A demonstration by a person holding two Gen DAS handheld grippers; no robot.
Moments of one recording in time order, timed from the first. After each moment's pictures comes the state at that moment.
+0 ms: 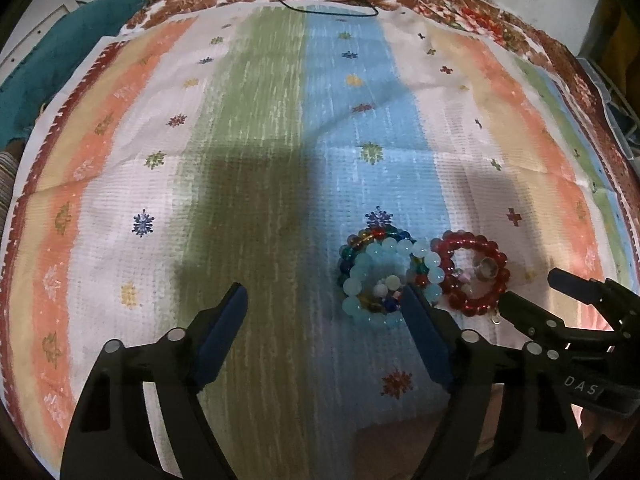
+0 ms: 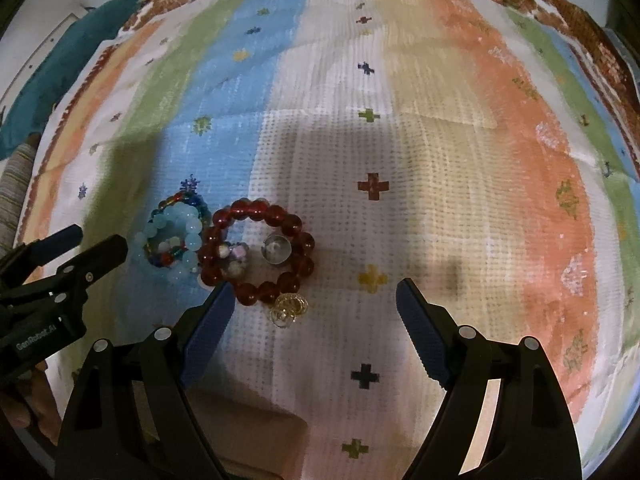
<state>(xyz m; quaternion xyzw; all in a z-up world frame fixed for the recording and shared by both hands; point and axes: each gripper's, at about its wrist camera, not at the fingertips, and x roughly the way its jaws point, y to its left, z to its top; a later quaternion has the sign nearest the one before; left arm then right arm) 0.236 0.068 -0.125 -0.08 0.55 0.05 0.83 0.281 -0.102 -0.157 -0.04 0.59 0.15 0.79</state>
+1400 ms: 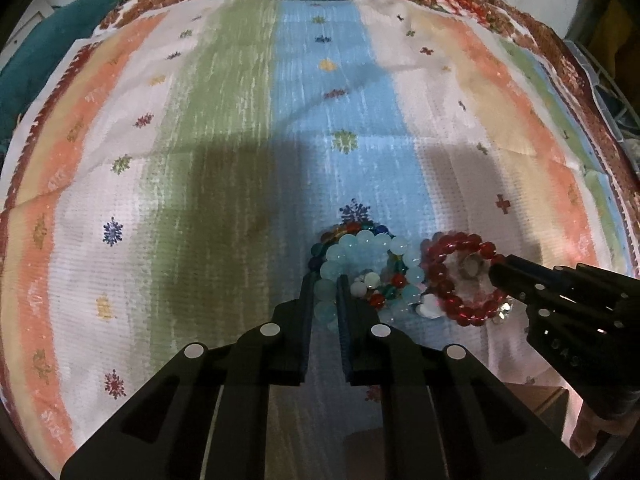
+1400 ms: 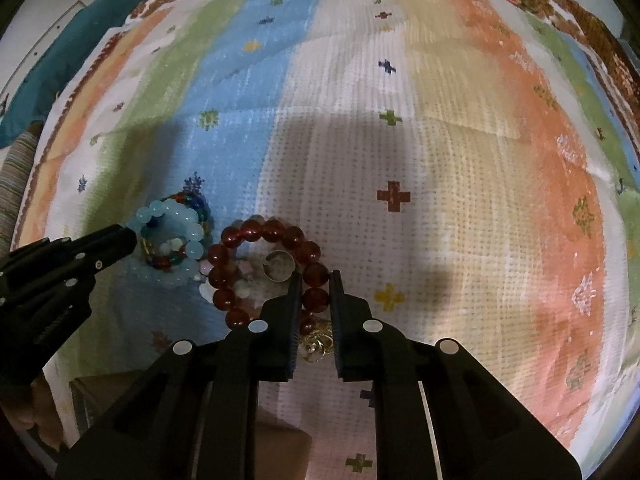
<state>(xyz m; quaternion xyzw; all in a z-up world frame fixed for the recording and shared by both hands) 0.247 0.055 -0.131 -0.07 0.57 0.02 0.82 0.288 -0.090 -0.160 -0.06 0.59 0.16 0.79</state>
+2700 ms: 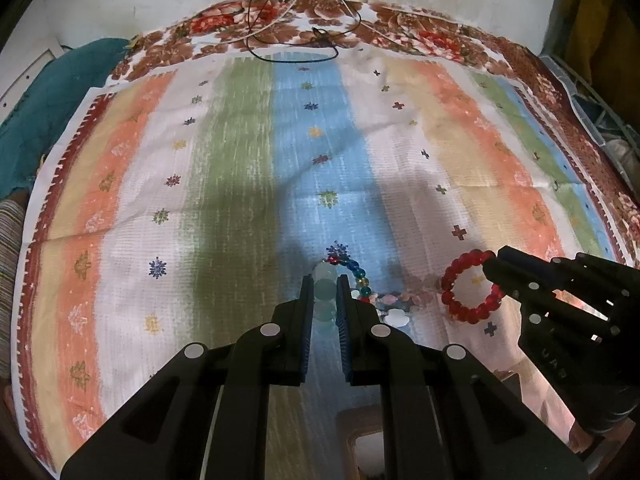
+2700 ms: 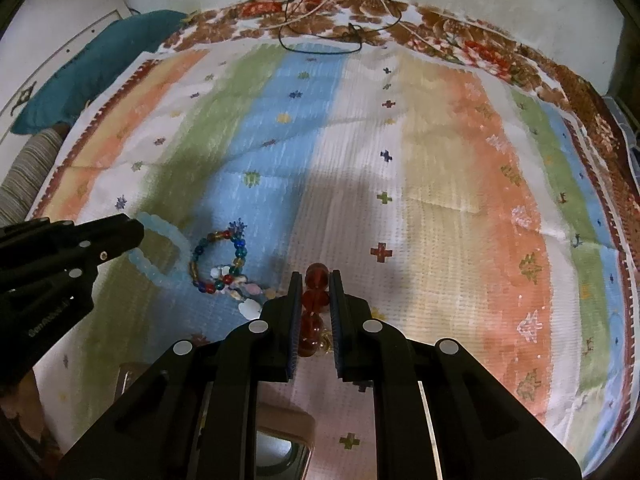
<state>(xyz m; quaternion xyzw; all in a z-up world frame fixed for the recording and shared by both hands) 0.224 0.048 -0.066 -0.04 0.51 0.02 0.86 0.255 -0.086 -0.092 -0.10 0.50 0.18 0.84</state>
